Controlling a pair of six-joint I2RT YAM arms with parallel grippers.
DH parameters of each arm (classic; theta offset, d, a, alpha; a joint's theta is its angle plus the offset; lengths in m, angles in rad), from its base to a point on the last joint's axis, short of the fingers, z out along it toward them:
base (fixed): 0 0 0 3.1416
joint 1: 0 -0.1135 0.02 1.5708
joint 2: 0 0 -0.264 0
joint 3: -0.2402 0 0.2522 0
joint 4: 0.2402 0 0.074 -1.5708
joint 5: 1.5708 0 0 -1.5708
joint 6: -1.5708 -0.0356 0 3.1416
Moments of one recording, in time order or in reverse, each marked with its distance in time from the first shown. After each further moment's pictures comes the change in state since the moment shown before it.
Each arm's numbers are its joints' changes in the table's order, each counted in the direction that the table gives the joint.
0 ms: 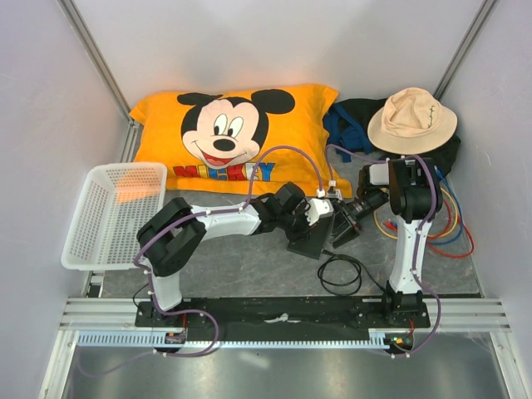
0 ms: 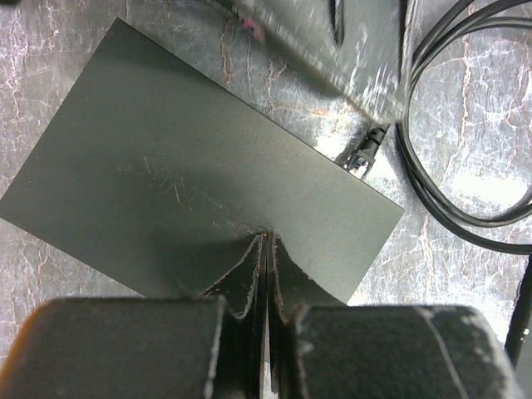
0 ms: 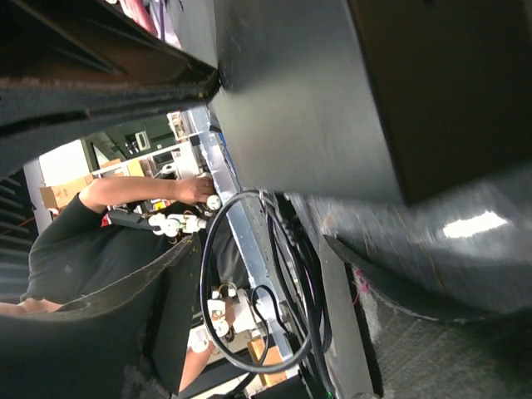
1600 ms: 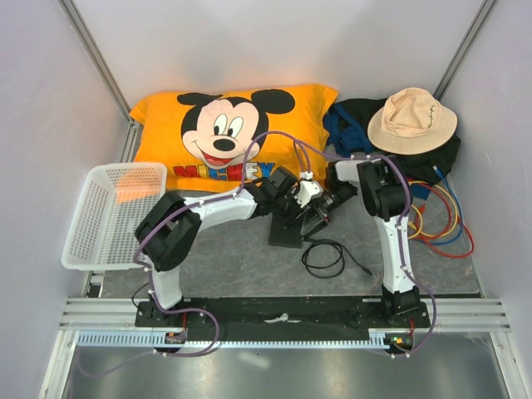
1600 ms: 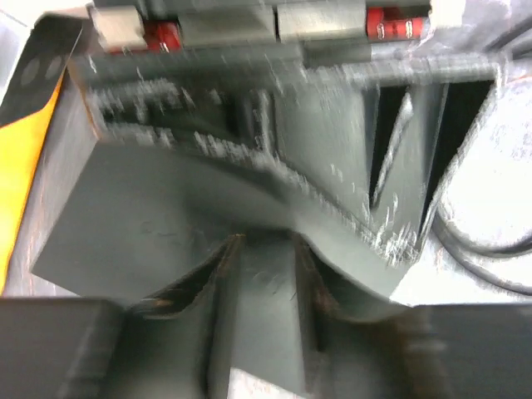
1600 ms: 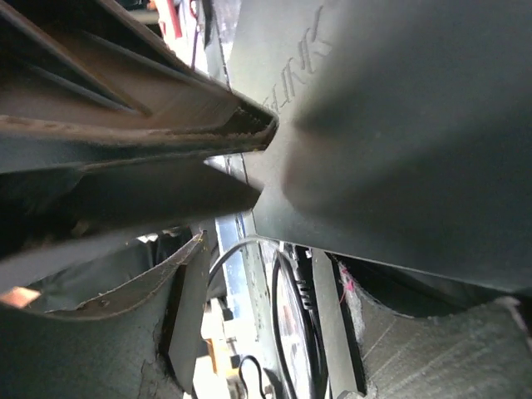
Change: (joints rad) left arm -0.096 0.011 -0.117 0.191 -0.095 0.010; right arm -0.225 0.137 -0.222 -0.041 -0.211 -0.029
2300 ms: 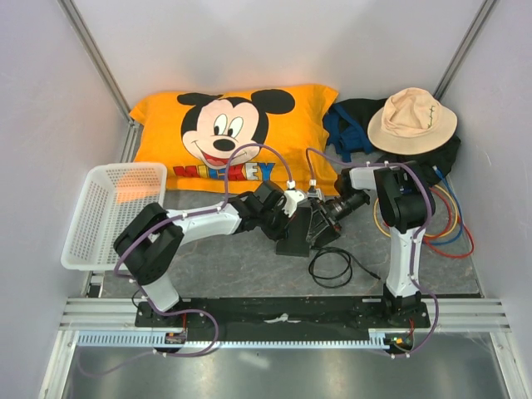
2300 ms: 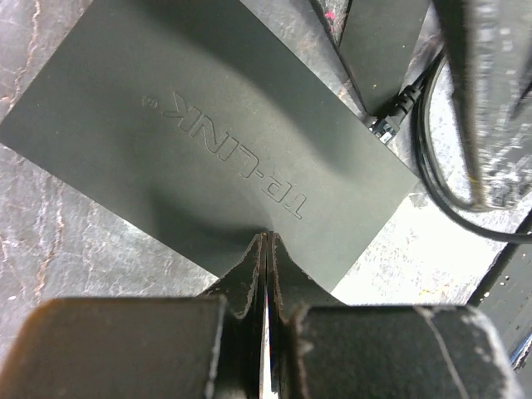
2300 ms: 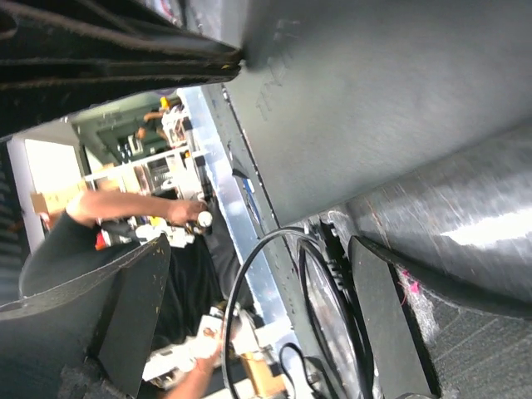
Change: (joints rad) left arm 0.003 -0.163 0.235 -0.062 0.017 0.241; right arm 0.029 -0.232 0.263 -0.193 0.088 -0.246
